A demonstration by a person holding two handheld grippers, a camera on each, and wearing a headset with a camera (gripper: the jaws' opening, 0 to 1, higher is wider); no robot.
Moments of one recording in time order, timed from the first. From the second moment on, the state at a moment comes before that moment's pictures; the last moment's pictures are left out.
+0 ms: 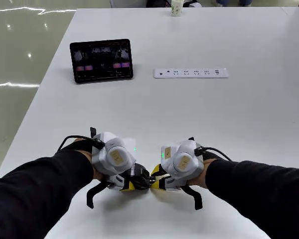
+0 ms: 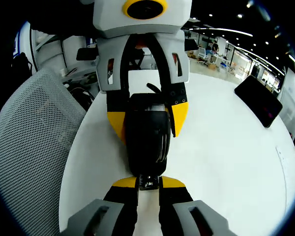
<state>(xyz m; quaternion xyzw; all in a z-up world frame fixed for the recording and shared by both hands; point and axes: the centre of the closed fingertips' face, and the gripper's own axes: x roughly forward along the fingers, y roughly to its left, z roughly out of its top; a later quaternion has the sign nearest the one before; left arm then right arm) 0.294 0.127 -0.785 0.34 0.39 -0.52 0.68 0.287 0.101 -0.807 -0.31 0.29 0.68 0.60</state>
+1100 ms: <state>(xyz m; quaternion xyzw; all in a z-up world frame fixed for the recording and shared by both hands) 0.294 0.126 -0.784 0.34 0.38 -0.52 0.69 0.290 0.085 -0.810 -0.33 0.29 0.68 0.59</state>
